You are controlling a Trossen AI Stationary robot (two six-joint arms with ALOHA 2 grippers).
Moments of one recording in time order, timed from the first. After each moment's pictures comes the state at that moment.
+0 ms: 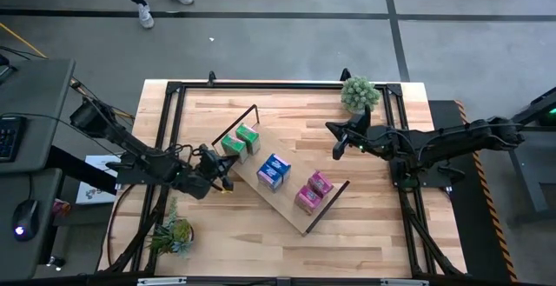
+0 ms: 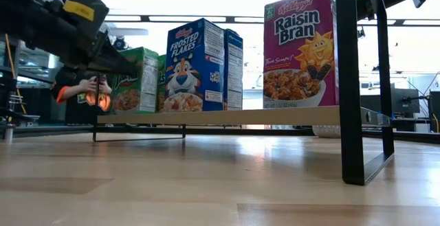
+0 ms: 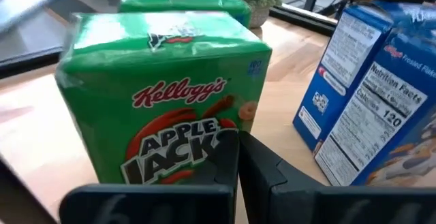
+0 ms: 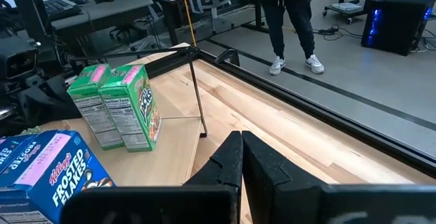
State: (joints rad) left arm -0.52 1.22 0.34 0.24 -1.06 -0.72; right arm 0.05 0.94 0.51 0.16 0.59 0.31
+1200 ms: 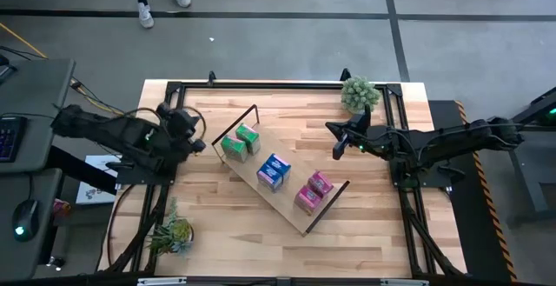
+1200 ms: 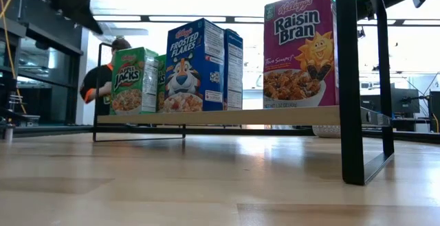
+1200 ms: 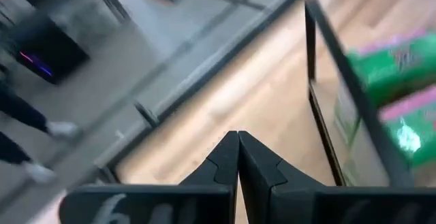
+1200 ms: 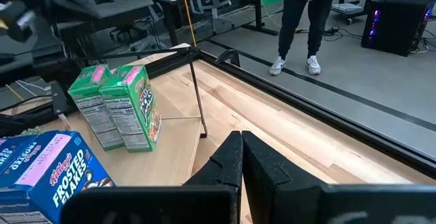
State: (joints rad) left arm -0.27 0.81 0.85 -1.16 -0.99 -0.68; right arm 0.05 0.94 0.51 0.16 0.59 0.31
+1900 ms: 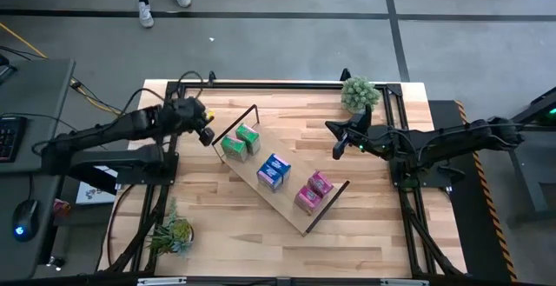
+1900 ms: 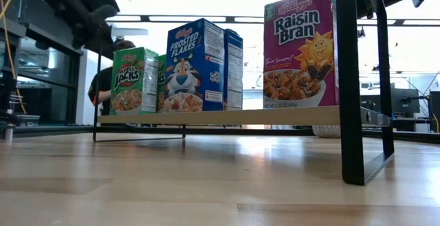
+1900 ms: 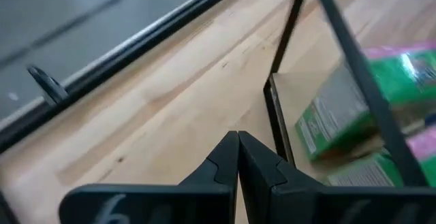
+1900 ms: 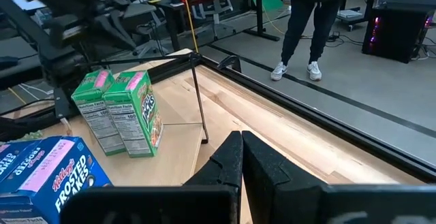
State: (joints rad) left arm 0.36 0.71 0.65 -0.66 -0.30 -0.25; right arm 0.05 0.94 0.51 0.18 0.59 0.29
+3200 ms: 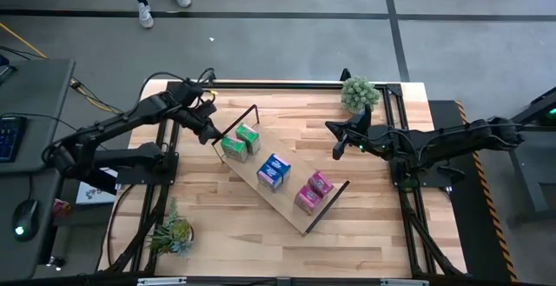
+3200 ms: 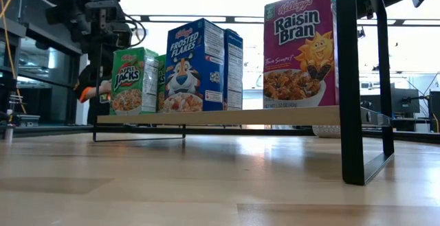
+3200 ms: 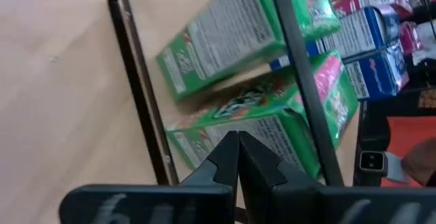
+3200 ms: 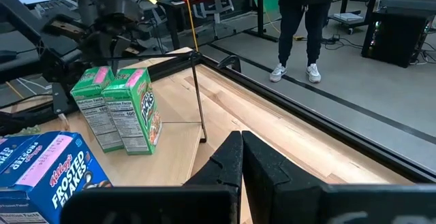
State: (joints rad) left arm 0.76 0.99 0.65 -0.67 0.68 -0.12; right arm 0.05 0.94 0.51 0.18 0.59 0.26
